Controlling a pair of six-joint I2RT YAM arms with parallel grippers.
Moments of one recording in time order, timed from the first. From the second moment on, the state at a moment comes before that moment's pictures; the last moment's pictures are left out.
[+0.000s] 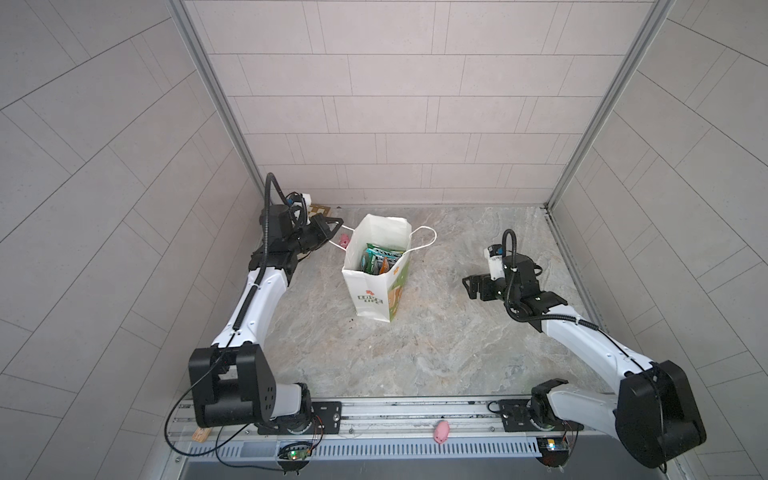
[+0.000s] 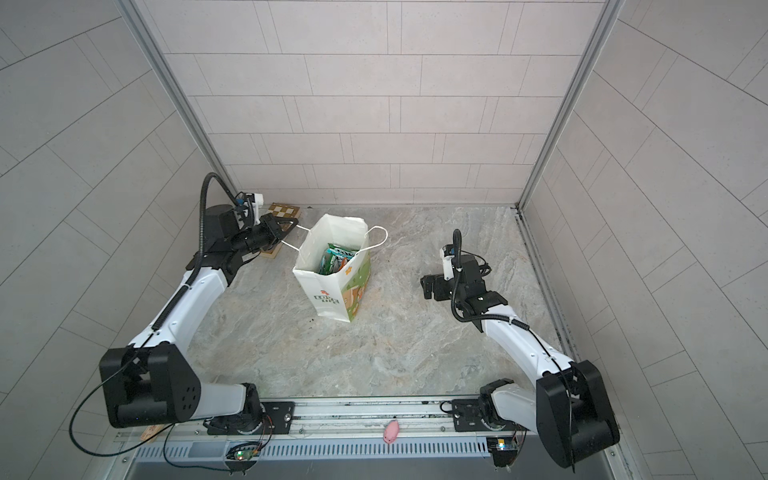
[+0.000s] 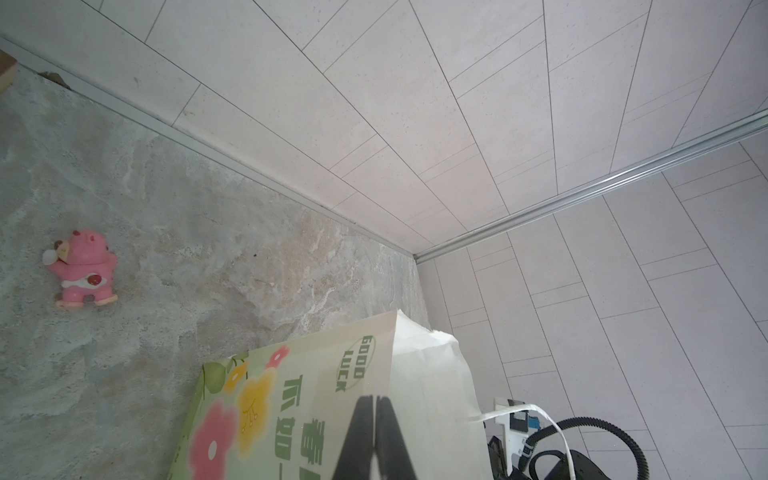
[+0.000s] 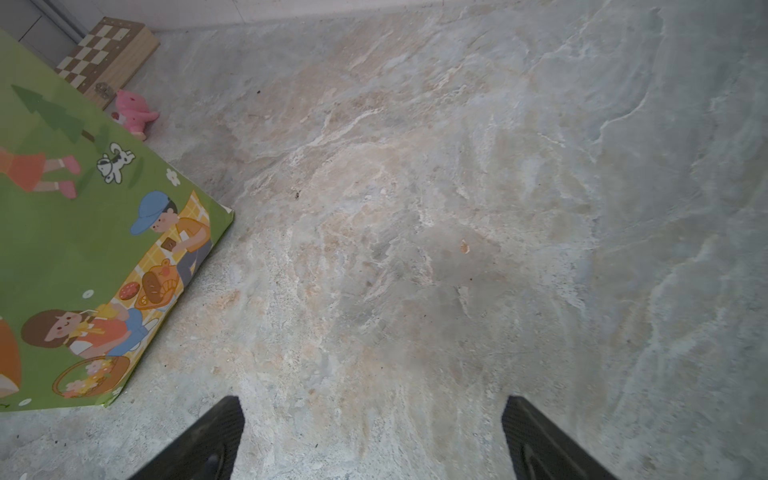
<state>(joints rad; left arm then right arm) 0.08 1.37 1.10 -0.08 0.74 -0.74 0.28 1.19 0.67 -0.16 -0.09 0.21</state>
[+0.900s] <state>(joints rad) 0.05 1.50 1.46 -0.46 0.76 -0.50 0.63 1.81 0.94 0.24 -0.17 0.52</state>
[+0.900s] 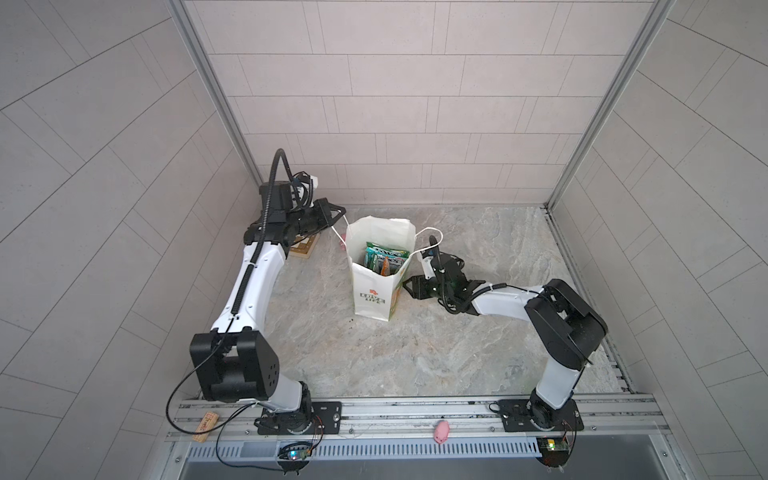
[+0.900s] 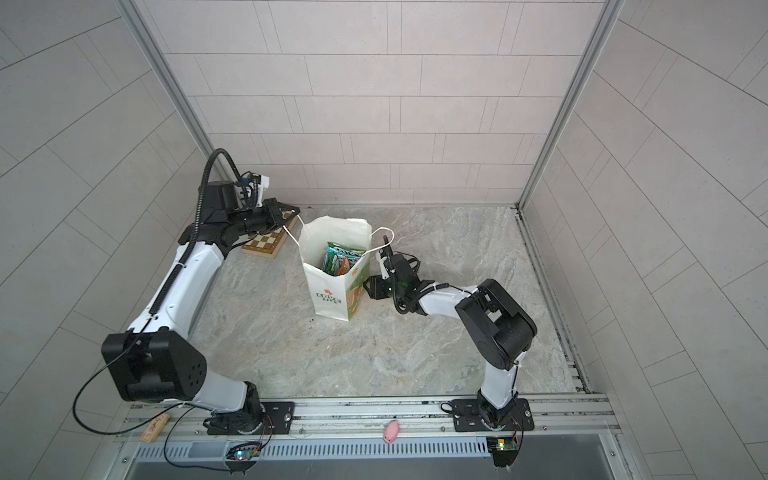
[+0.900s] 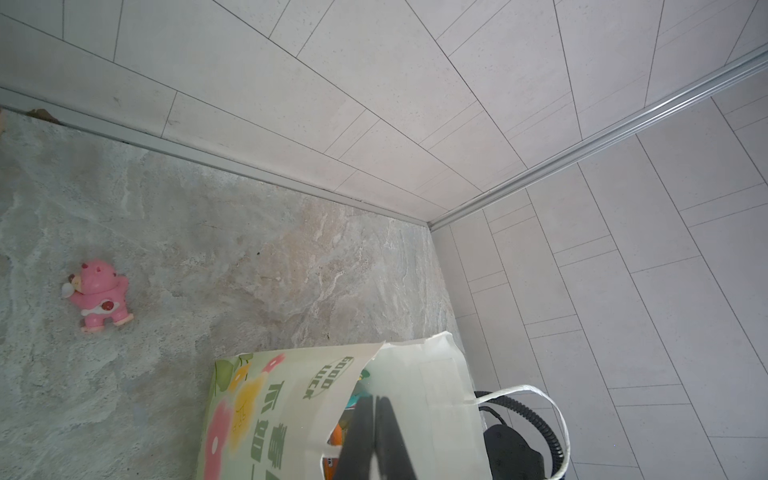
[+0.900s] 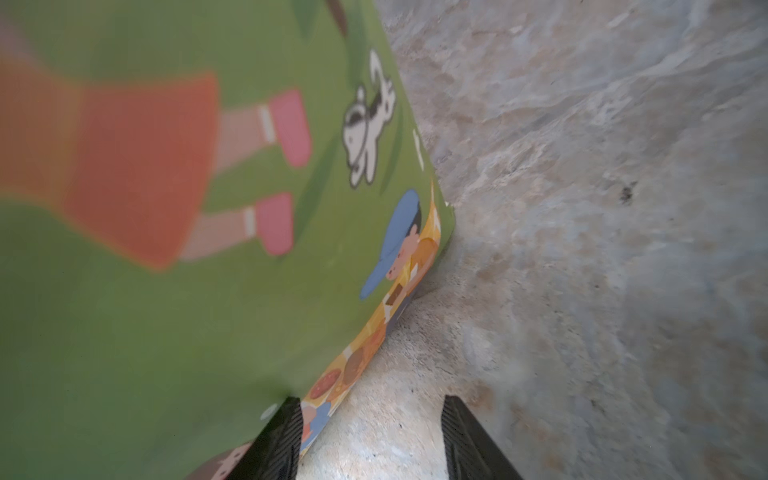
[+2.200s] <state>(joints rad) -0.16 1.64 1.71 -0.61 0.75 -0.30 0.61 1.83 0.73 0.52 -0.05 0.68</state>
